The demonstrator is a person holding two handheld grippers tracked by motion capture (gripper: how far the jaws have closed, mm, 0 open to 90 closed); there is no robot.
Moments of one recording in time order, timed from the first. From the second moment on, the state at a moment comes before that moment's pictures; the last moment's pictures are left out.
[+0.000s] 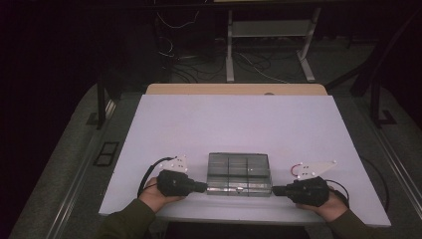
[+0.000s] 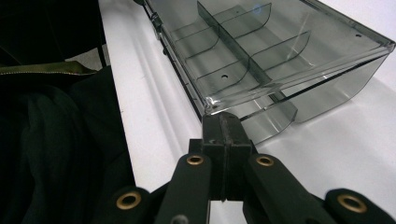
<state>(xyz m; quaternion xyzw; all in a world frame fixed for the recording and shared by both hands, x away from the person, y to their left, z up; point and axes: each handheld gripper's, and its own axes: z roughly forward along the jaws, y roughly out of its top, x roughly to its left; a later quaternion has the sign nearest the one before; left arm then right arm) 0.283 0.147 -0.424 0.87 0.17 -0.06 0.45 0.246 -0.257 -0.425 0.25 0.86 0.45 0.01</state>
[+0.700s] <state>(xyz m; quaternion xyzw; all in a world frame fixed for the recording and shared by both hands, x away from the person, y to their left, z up) 0.286 0.142 -0.421 0.87 0.17 -0.05 0.47 0.245 -0.253 -0.422 0.26 0.85 0.46 0.01</state>
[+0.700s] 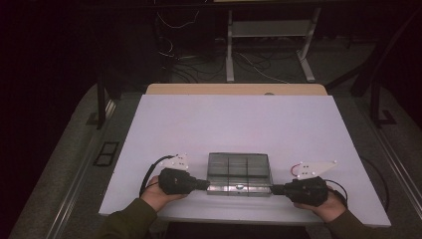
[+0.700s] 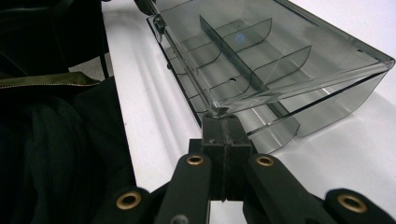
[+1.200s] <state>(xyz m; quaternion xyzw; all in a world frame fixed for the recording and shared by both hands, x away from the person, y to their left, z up) 0.288 0.136 -0.414 0.86 0.17 -0.04 0.48 0.246 -0.254 -0.419 0.26 0.85 0.47 0.02</state>
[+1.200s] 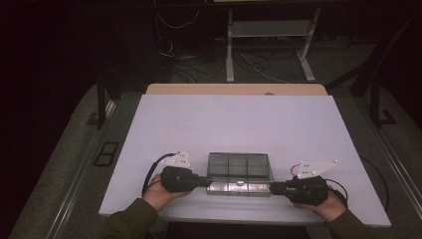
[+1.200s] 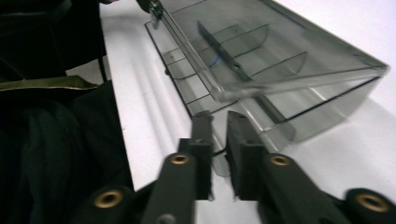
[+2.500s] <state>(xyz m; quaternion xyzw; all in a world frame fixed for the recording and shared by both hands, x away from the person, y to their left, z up) 0.297 0.124 -0.397 0.84 0.14 -0.01 0.53 0.253 -0.276 -0.427 0.33 0.82 0.46 0.05</state>
